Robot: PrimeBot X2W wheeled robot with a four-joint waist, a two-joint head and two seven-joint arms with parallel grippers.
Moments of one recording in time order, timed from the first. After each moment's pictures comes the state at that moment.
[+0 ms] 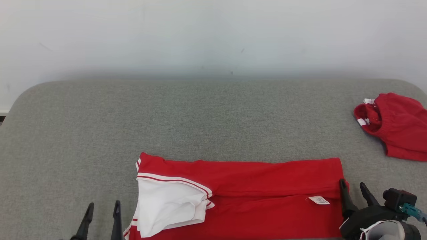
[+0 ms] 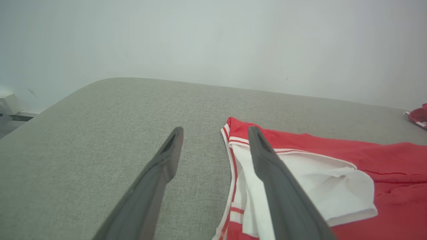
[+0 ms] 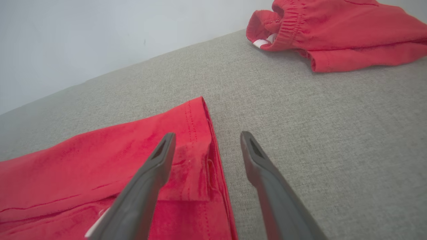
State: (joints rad) left arm 0.03 0.13 -0.03 0.18 -0.27 -0.10 -0.26; right arm -0.28 -0.29 0.14 0.76 0.60 0.13 -0.26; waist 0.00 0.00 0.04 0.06
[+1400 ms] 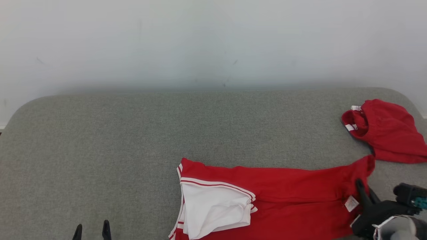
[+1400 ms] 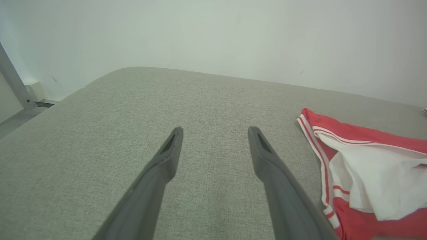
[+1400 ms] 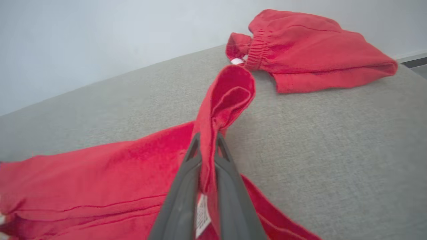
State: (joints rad) left arm 0.12 0.05 0.11 0.21 -0.18 -0.13 -0.26; right arm -0.31 -0.42 0.30 0.80 0.76 0.13 -0.23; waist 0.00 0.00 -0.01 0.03
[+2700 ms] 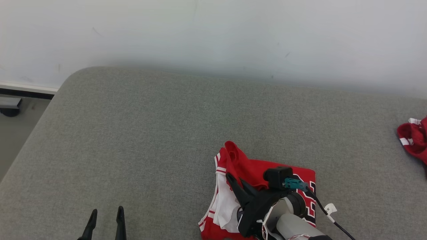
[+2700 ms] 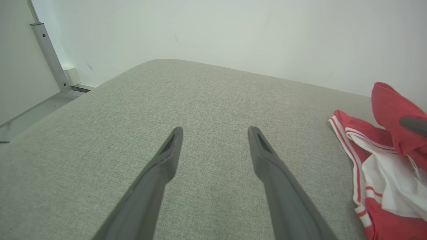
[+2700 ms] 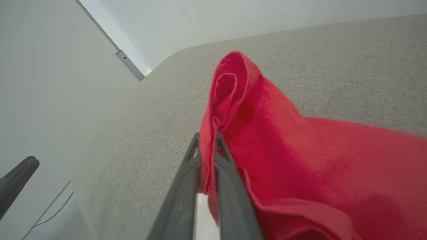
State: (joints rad) left arm 0.03 0.05 0.05 0.27 -0.19 -0.13 -0.26; right arm -0.52 -0.05 0.70 0.80 0.77 0.13 -0.18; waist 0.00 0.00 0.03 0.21
